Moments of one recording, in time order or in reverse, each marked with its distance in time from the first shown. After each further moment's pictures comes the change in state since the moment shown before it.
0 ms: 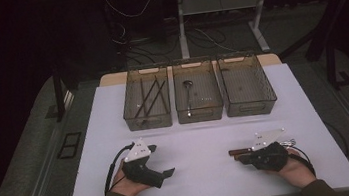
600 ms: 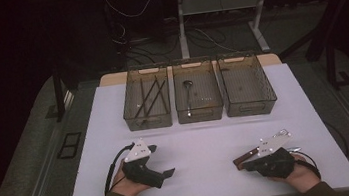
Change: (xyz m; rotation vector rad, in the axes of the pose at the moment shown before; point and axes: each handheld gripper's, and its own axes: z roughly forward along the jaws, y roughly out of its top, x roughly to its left) left arm -0.001 0.000 -0.001 0.005 -0.001 0.003; right arm 0.012 -0.010 -0.012 0.002 0.036 -0.007
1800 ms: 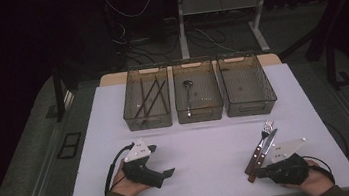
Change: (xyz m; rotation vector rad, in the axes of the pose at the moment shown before) left arm 0.001 0.000 0.000 -0.001 0.002 -0.003; right arm 0.006 -0.020 -0.023 0.010 0.036 0.020
